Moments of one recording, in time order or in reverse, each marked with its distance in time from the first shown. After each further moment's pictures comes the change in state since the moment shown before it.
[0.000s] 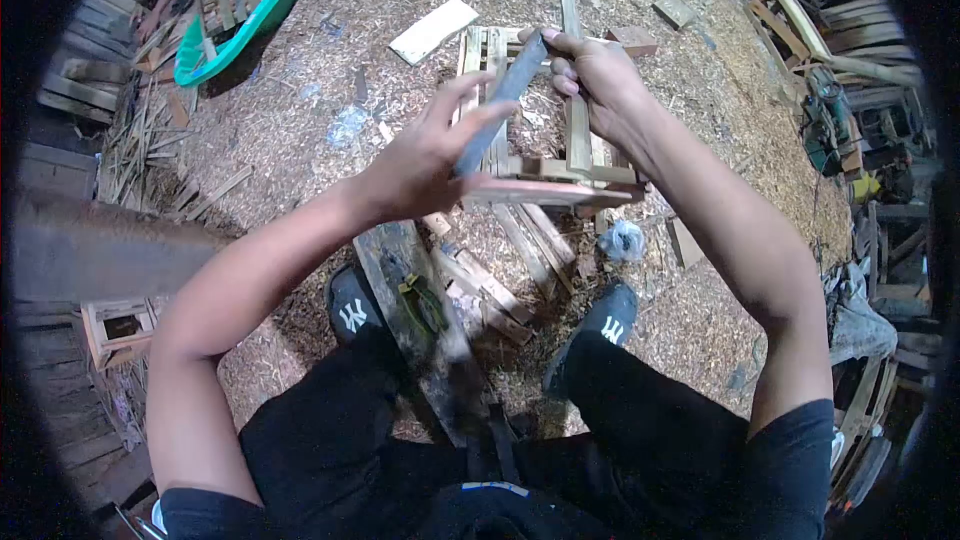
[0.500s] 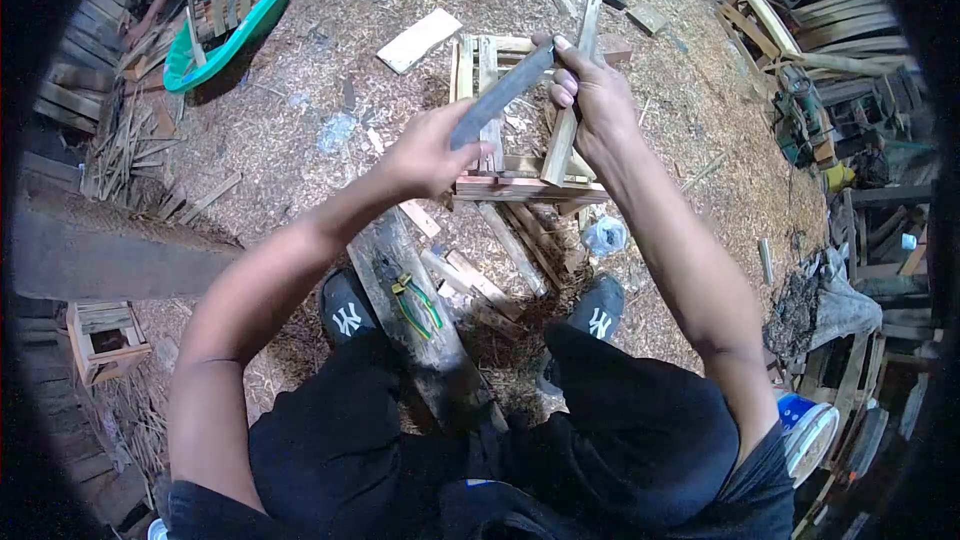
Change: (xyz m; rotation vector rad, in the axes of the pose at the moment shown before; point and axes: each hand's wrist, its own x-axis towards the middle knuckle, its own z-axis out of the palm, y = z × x) left_hand 0.000 -0.012 0.015 -0.415 -0.141 -0.667; right_hand -0.029 0.017 0.000 0.256 -0.004 -0.191
